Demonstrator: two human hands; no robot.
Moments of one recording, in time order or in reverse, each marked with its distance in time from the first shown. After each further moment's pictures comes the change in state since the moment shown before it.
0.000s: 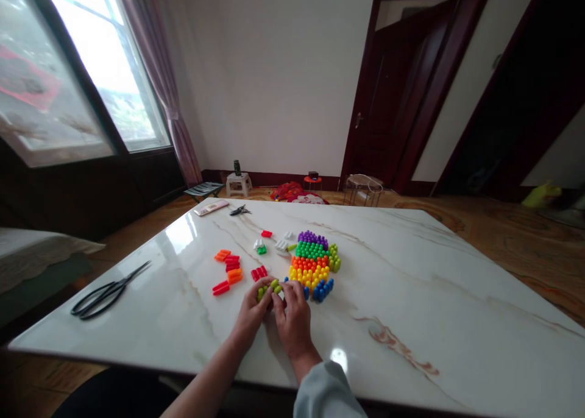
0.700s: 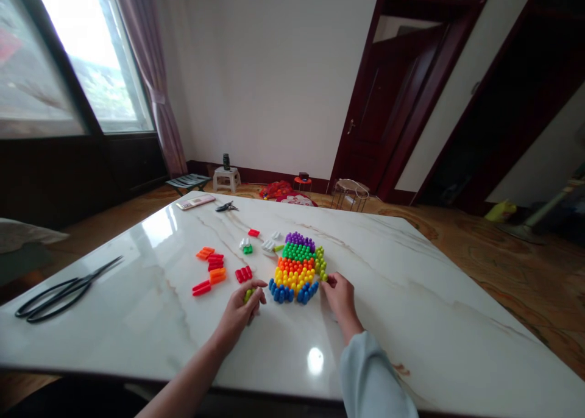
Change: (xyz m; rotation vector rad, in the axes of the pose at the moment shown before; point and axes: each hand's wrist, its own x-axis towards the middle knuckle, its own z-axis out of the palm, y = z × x) left_hand 0.001 0.004 0.006 0.029 -0.071 -0.136; right_hand 0.049 0.132 -0.102 -0.201 -0.037 0.517
